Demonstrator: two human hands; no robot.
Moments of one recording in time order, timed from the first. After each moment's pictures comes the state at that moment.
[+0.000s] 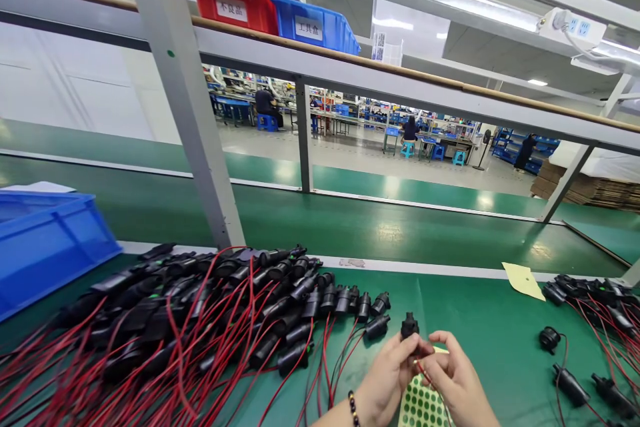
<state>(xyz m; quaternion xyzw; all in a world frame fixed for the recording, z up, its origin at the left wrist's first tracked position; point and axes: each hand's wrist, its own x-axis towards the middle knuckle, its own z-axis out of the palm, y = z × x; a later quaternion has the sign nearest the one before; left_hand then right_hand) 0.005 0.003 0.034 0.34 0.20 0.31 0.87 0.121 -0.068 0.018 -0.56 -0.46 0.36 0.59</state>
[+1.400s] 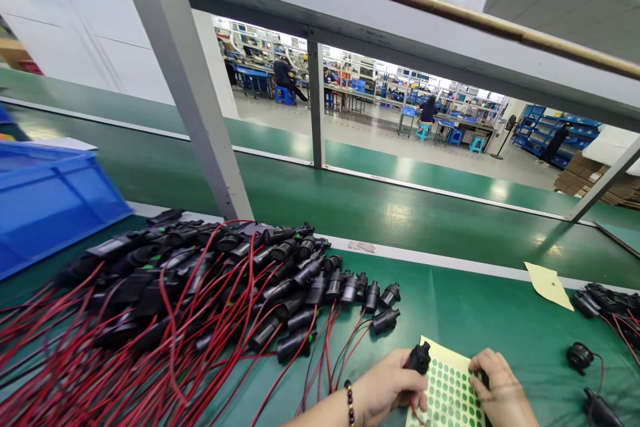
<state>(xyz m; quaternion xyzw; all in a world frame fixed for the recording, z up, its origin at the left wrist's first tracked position) -0.004 0.029 -0.013 0.41 0.26 0.14 0.87 0.228 -0.078 -0.058 -0.76 -0.61 0.04 0.23</state>
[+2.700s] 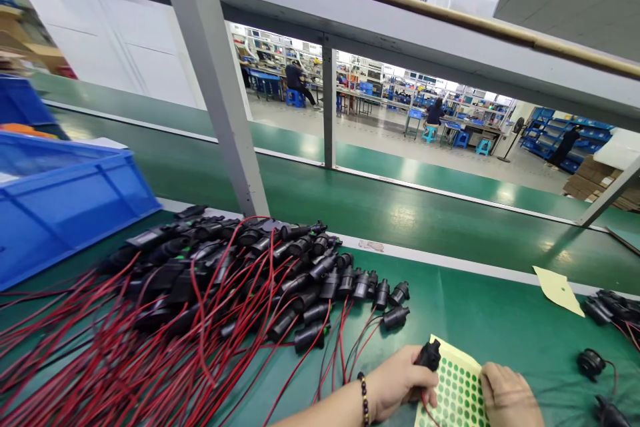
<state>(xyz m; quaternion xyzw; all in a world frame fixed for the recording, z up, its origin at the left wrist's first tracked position) -0.004 0.030 -0.014 0.43 0.25 0.13 0.86 0.226 -0.089 -0.071 -0.69 -0.69 -0.20 0.10</state>
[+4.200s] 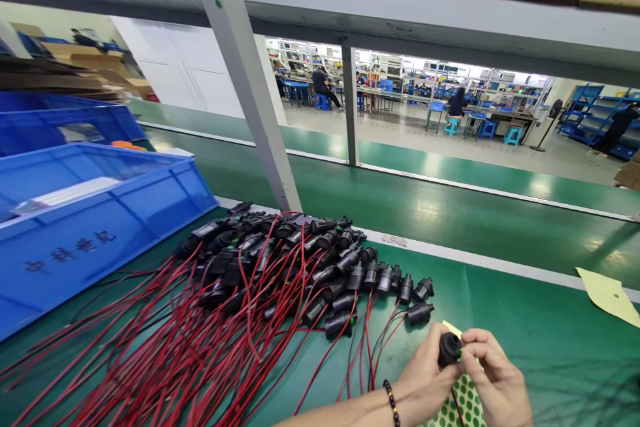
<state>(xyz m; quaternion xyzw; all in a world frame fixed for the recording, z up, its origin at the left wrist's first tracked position) -0.011 0.018 -0.010 0.69 0.31 0.30 0.58 0.137 -0.040 -0.022 -0.58 -0.54 0.22 0.56</state>
